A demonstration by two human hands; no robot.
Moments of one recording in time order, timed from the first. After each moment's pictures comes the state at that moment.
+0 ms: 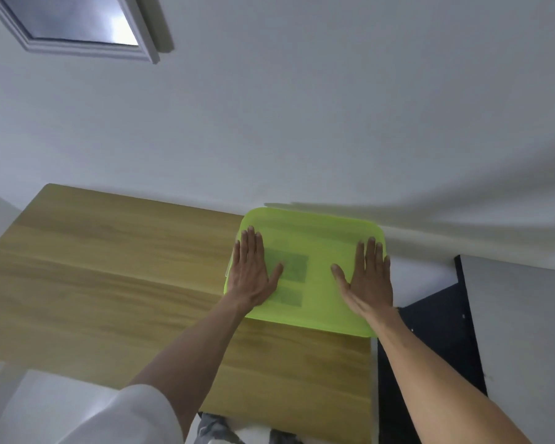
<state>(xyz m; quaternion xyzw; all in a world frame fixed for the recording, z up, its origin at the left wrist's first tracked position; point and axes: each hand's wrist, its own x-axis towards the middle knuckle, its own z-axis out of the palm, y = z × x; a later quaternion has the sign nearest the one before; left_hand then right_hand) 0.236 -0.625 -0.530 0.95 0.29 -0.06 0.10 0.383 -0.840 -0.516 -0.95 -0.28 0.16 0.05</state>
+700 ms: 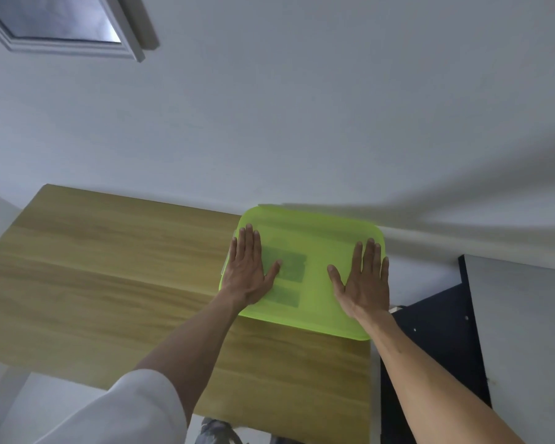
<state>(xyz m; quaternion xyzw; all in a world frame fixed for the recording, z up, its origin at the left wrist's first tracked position) 0.243 -0.618 -0.534 0.95 0.28 -0.07 0.10 0.381 -0.835 -0.527 -0.96 -0.26 0.13 0.03</state>
